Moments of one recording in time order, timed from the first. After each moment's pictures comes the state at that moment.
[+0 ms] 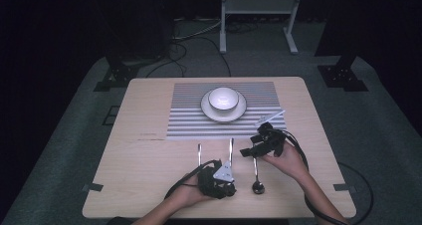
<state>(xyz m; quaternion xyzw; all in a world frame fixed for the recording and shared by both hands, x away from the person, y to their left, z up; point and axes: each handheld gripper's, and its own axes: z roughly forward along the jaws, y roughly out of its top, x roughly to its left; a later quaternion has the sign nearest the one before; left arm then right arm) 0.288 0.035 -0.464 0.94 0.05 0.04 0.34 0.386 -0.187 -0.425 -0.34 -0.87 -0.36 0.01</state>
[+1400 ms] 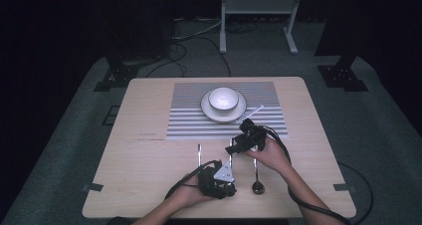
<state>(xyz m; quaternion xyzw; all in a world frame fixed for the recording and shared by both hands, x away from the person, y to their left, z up) 0.286 0.034 -0.465 0.94 0.06 0.05 0.34 0.409 -0.142 -0.434 -0.32 -0.88 -0.34 0.04</state>
